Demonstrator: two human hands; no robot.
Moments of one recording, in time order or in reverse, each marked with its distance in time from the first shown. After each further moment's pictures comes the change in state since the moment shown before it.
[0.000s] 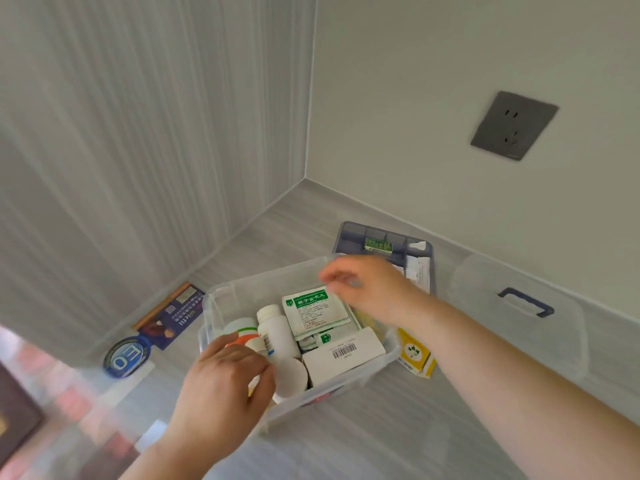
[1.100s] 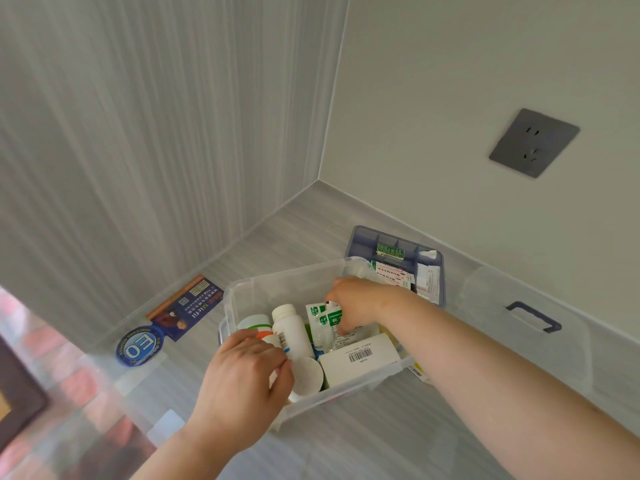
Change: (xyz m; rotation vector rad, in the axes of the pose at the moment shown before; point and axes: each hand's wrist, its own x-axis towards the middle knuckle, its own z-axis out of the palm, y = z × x) left_hand -0.001 -0.005 0.004 -0.005 0.063 -0.028; right_hand 0.046 0.003 0.038 -0.570 -0.590 0.150
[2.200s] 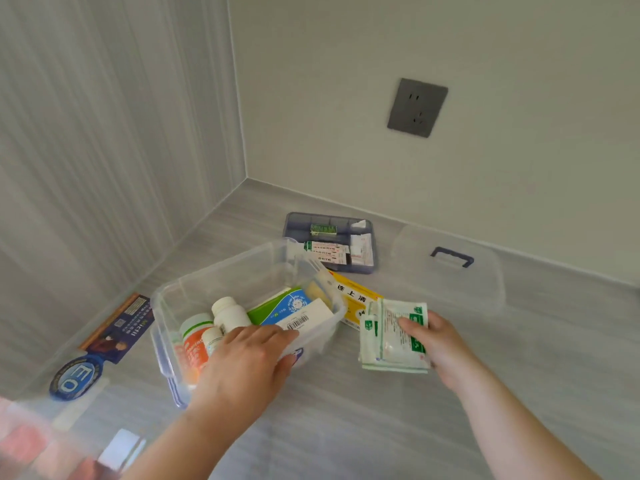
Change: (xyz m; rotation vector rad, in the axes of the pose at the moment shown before) left_hand 0.008 0.059 0.006 0.094 -0.236 0.201; right_hand -0.142 0.074 0.137 1.658 0.751 0.532
